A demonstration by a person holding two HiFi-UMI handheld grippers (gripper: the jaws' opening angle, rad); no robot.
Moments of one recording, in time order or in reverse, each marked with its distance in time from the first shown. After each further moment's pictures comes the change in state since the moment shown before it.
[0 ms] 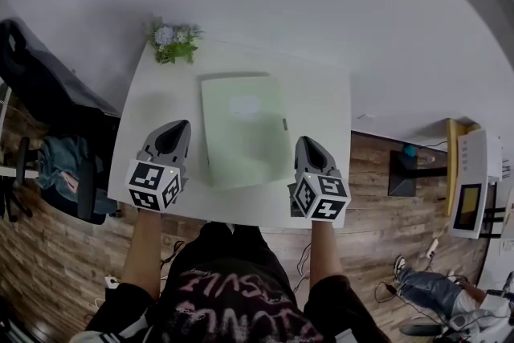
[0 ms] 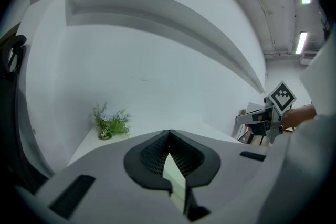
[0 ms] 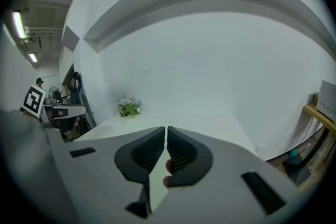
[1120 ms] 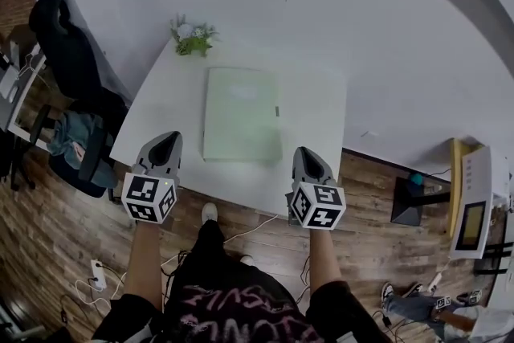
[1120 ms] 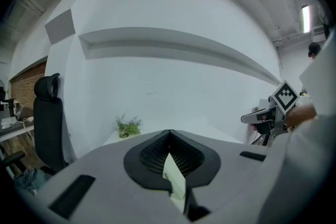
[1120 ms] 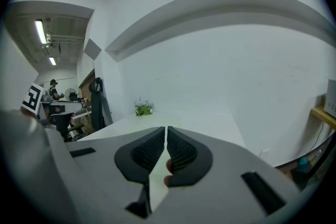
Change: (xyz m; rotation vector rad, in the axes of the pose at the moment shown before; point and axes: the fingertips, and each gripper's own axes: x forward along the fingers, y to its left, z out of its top) left arm -0.128 -0.097 -0.007 0.063 -0.096 0.225; right arm -0.108 -0.020 -0.029 -0.052 -0.083 0.143
